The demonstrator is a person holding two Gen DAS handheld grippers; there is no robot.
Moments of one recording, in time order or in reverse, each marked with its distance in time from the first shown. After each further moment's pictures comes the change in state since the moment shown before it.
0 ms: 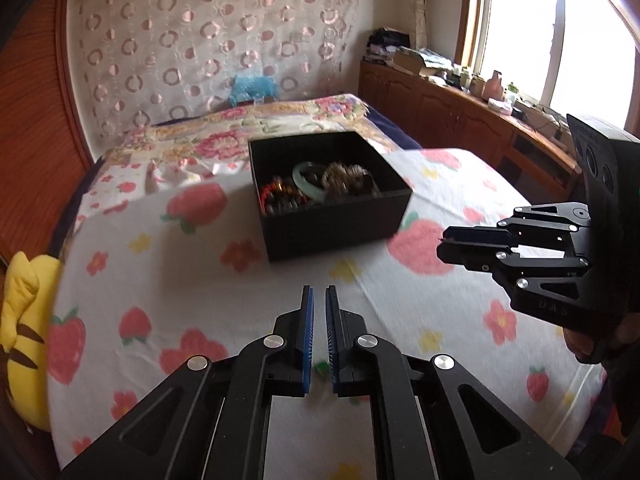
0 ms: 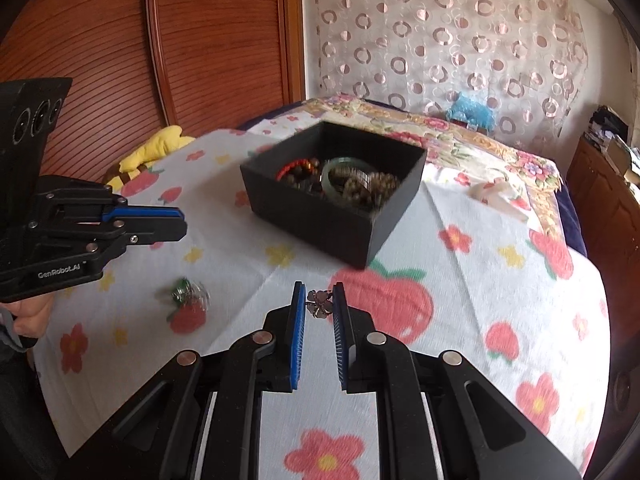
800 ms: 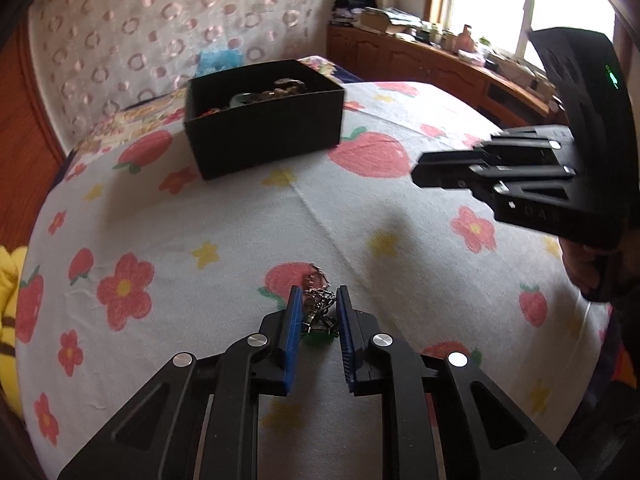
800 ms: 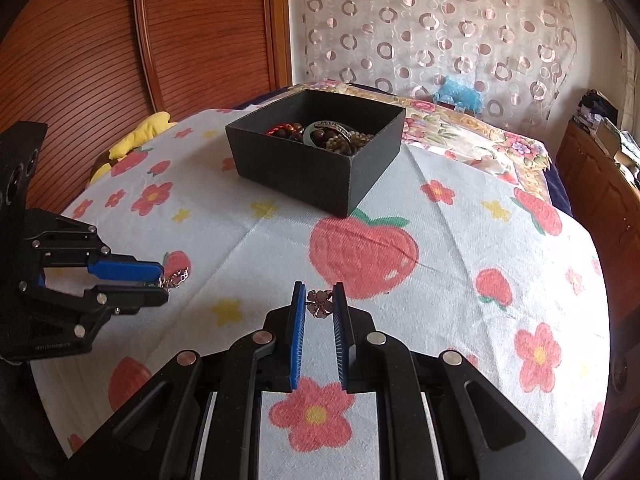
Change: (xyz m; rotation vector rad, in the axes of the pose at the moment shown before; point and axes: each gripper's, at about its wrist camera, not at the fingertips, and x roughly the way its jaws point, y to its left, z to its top) left arm 0.013 -0.039 -0.057 0.080 0.128 -0.059; right arm -0.003 0.000 -0.037 0.036 0.058 -0.038
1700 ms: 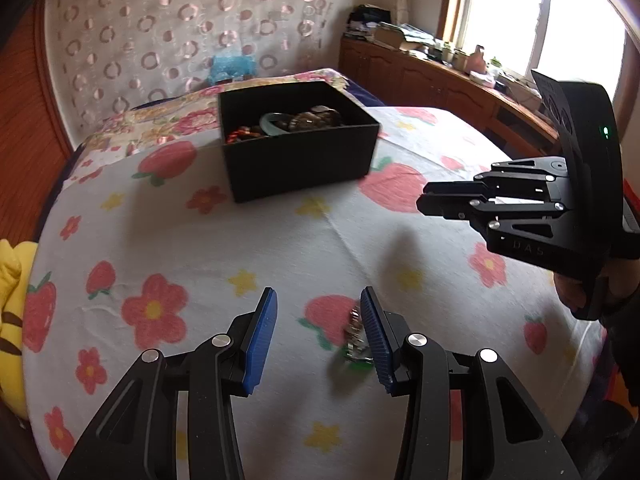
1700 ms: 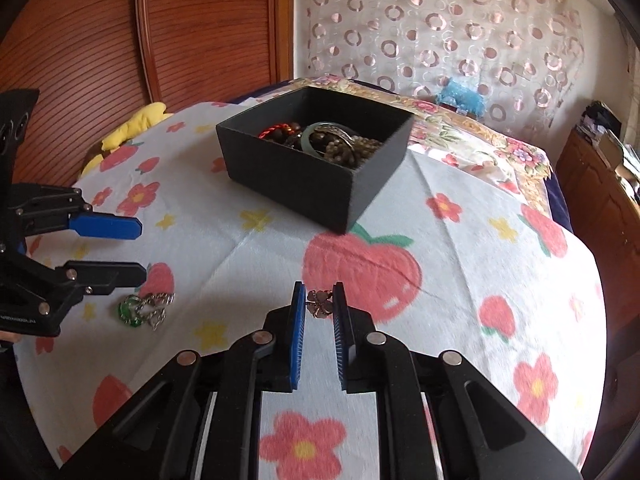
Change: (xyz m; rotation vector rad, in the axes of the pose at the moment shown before) left arm -0.008 0.019 0.013 -0.036 -0.041 -0.012; right arm 0.010 -0.007 0.009 -0.024 0.016 -0.021
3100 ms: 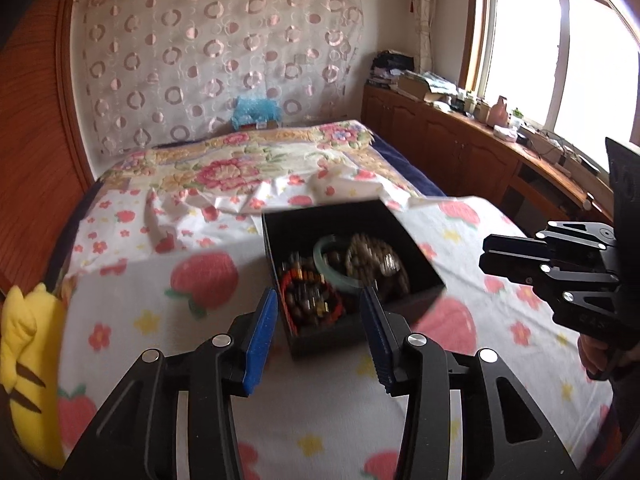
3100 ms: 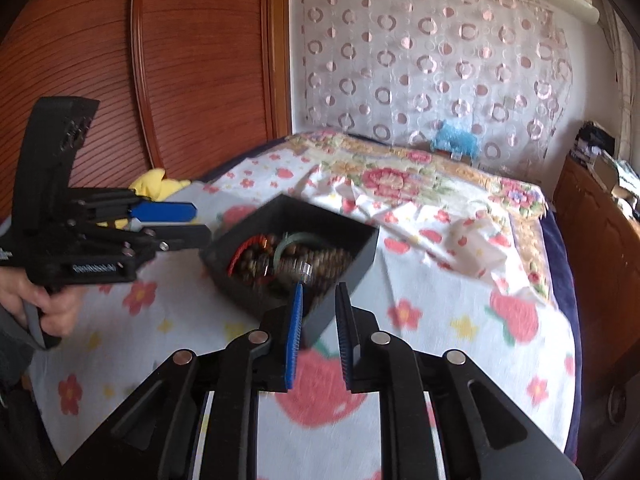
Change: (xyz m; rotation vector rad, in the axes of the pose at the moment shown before) left arm -0.001 0.048 0.088 -0.053 -0.152 0.057; right arm -0.026 -0.033 0.059 0.014 -0.147 0.026
